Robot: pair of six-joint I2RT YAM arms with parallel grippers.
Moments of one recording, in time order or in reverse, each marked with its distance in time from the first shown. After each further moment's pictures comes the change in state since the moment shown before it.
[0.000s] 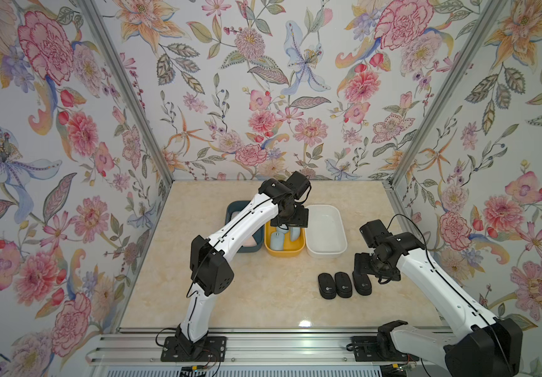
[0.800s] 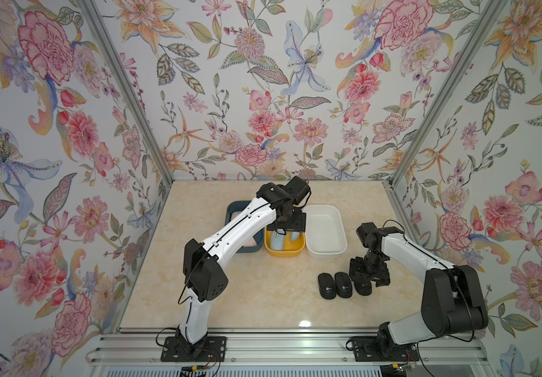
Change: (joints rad) left arm -0.011 -0.077 -0.084 0.000 -0.056 -0.034; right arm -0.153 0.305 -0.051 0.113 -0.180 -0.051
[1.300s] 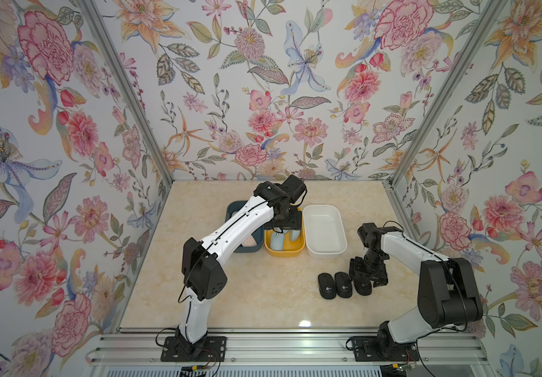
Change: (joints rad) left arm 0.030 0.000 -0.020 0.000 -0.016 -0.014; right arm -0.029 0.059 -0.002 0.035 -0.032 -0.023
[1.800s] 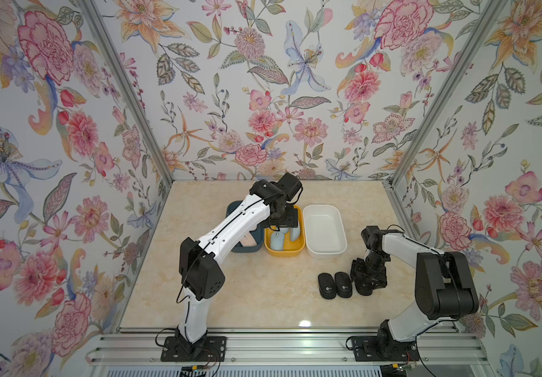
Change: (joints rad) left arm 0.029 -0.019 -0.006 0.001 -0.005 -0.006; right arm -0.064 0.060 -0.043 0.084 -0.050 -0.003
